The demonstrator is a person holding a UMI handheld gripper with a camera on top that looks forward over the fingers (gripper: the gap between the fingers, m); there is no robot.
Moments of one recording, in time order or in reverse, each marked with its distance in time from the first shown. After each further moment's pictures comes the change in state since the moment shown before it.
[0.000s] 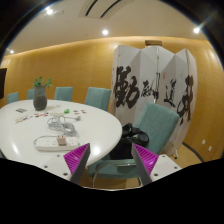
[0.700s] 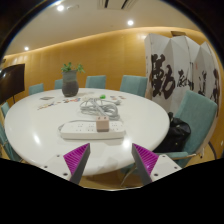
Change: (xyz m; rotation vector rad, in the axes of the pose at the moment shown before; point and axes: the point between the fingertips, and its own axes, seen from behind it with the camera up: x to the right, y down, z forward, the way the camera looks) arm -0.169 0.080 0.057 -0.085 -0.346 -0.035
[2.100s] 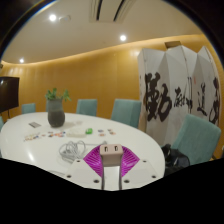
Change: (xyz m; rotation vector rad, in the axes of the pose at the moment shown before) arm 0.072 -0.191 0.104 0.216 0.054 0.030
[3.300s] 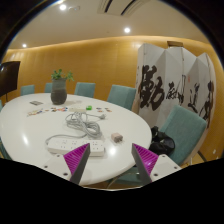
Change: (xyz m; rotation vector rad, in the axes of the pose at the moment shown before) arm -0.005 0.089 -0.141 -0.145 0.073 -0.099
